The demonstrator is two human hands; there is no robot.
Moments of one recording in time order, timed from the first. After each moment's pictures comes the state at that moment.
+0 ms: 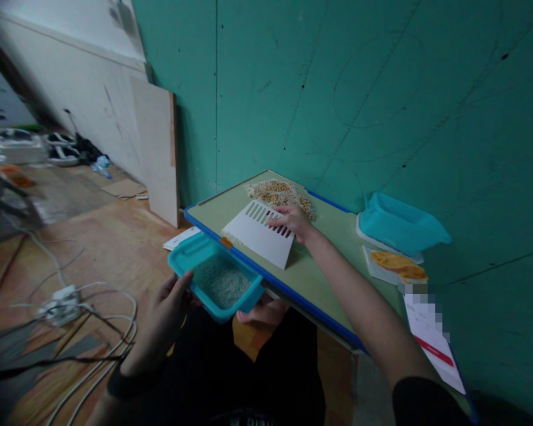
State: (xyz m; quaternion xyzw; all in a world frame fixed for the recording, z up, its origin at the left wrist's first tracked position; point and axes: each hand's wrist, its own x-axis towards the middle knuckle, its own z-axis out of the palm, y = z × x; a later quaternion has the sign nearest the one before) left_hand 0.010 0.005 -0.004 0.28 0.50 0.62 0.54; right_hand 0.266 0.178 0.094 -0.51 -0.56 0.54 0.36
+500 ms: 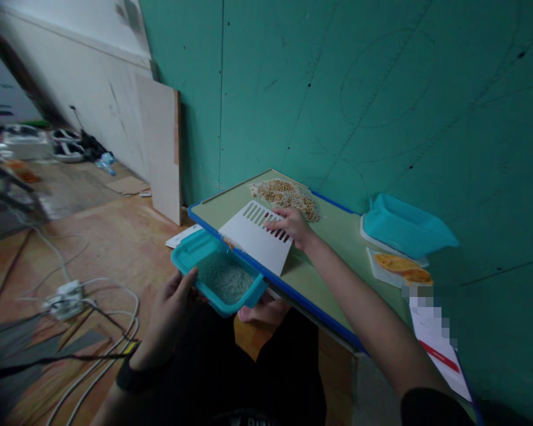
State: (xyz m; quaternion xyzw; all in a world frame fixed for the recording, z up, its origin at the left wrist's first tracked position) left_hand 0.013 0.007 -0.005 0.29 0.50 0.62 0.52; right_hand 0.247 0.158 0.094 -0.50 -0.56 0.55 0.37
